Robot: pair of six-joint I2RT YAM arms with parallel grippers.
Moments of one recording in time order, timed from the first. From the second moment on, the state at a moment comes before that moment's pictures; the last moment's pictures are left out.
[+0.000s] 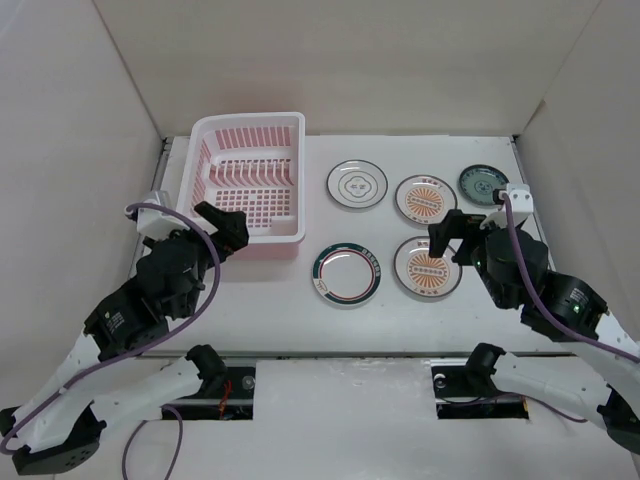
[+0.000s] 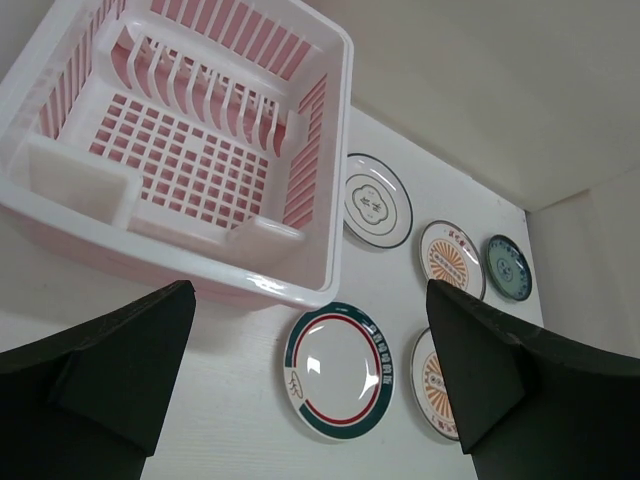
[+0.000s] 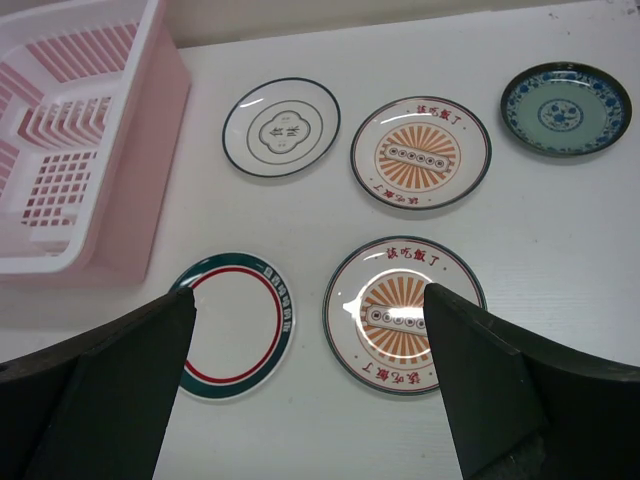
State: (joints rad) left arm -0.87 0.65 1.13 -0.77 -0.81 -0.81; right arm 0.89 0.74 1.15 -0.76 0.75 0.44
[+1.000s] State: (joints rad) left arm -0.90 0.54 1.02 -0.65 -0.70 -0.70; right arm 0.05 1.26 0.95 -0.08 0.01 0.49
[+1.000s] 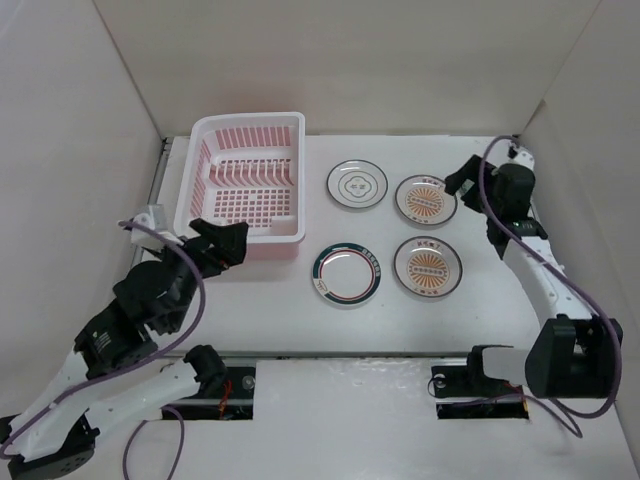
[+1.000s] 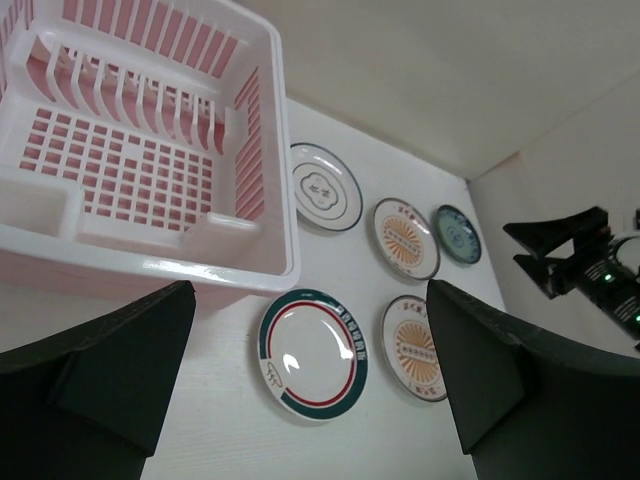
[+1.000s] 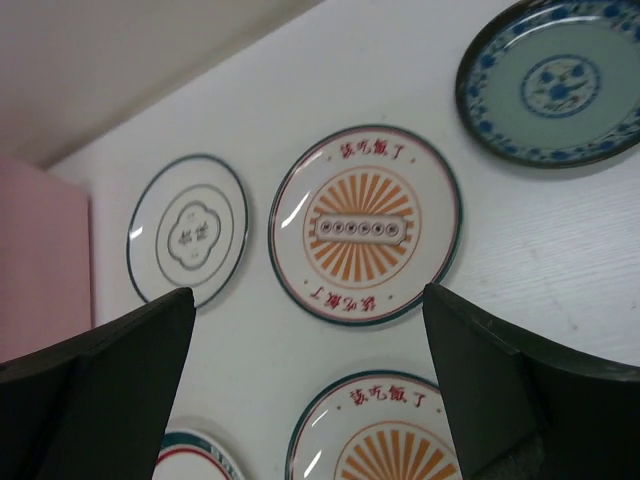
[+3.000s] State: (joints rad) left arm -0.94 0.57 1.04 -0.63 -0.59 -0.62; right arm -0.42 2.00 1.28 -0.01 -0.08 0.74
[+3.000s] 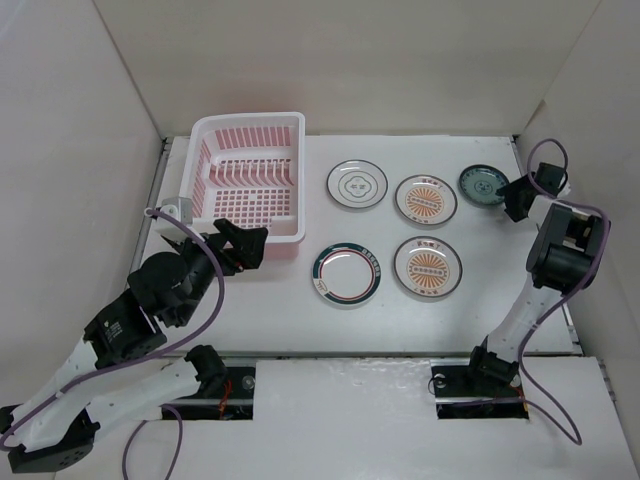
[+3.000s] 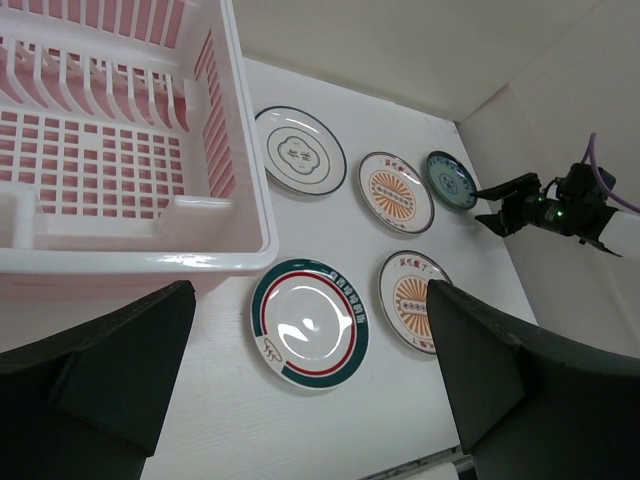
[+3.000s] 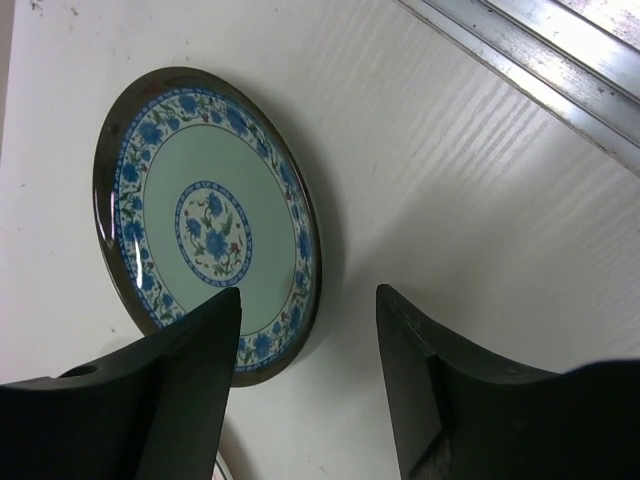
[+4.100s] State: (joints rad) left arm -0.94 0.54 1.06 -0.67 -0.62 -0.62; right arm -0.42 2.14 1.52 -0.26 -0.11 0.66
